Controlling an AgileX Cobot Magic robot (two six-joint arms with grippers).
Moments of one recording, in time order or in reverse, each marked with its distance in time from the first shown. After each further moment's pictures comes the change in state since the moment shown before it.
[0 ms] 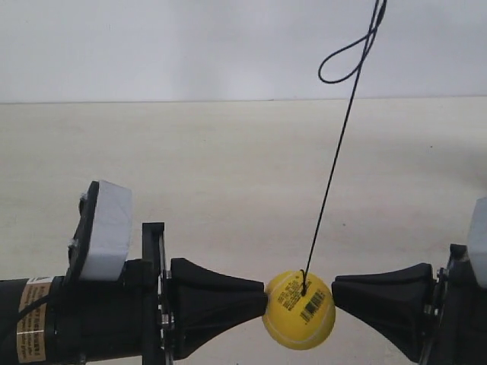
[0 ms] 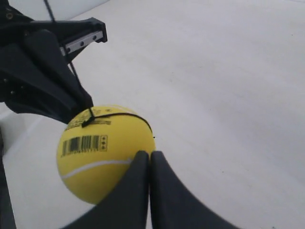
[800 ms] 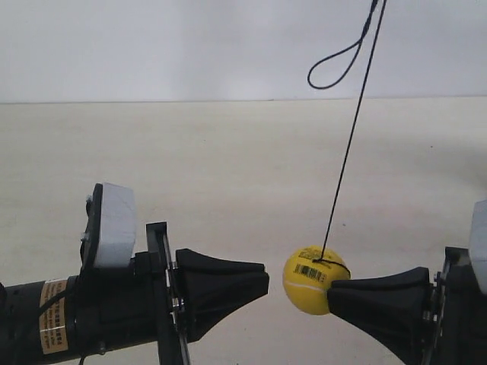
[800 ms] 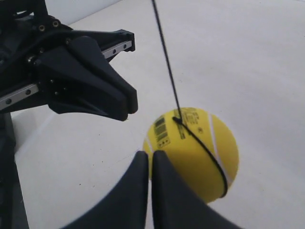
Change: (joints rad) left arm 0.000 0.134 0.004 -0.135 -0.153 0.074; right arm 0.000 0.000 0.000 -0.023 -0.030 0.013
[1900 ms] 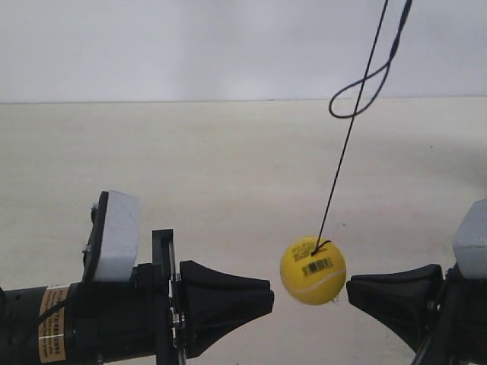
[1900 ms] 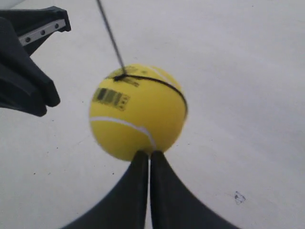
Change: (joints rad) left arm 0.000 0.004 0.000 0.064 -0.002 0.002; right arm 0.000 0.000 0.000 0.026 0.167 0.012
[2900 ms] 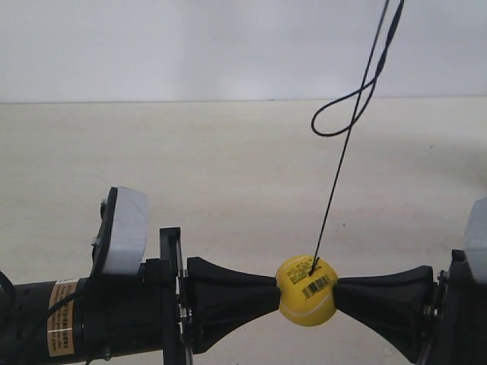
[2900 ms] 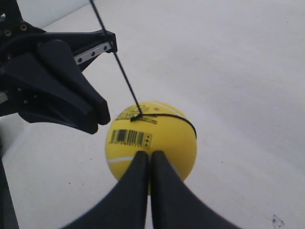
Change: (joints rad) left arm 0.000 0.014 -0.025 0.018 0.000 -0.032; right arm 0.000 0.000 0.000 -0.014 -0.114 0.024
